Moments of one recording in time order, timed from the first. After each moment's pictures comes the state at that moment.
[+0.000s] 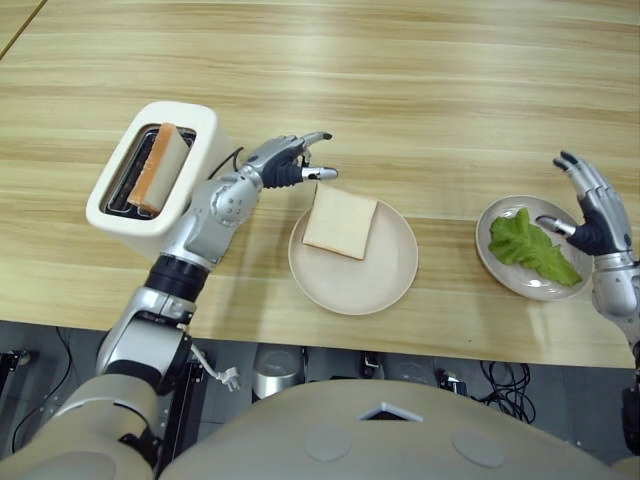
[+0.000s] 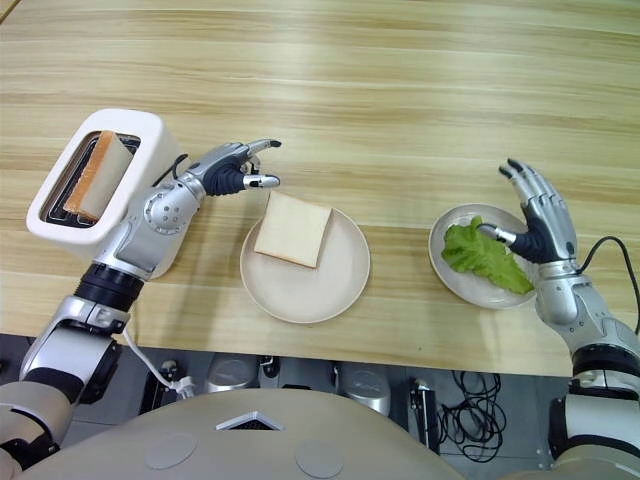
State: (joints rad) left arm -0.38 0.43 -0.32 0.25 0.50 -0.20 -0.28; right arm -0.13 -0.89 0.06 0.97 -0.80 -0.90 -0.67
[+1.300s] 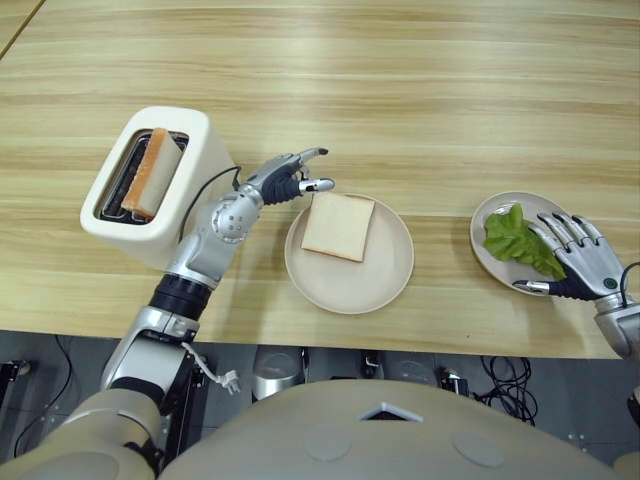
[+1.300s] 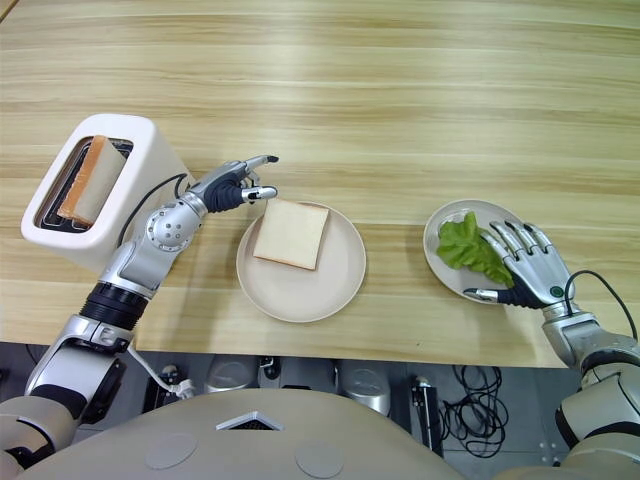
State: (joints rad) left arm -0.33 0.41 -0.31 0.26 0.46 -0.18 -0.26; right arm -0.23 -0.94 0.58 1.24 -1.06 -0.53 -1.17
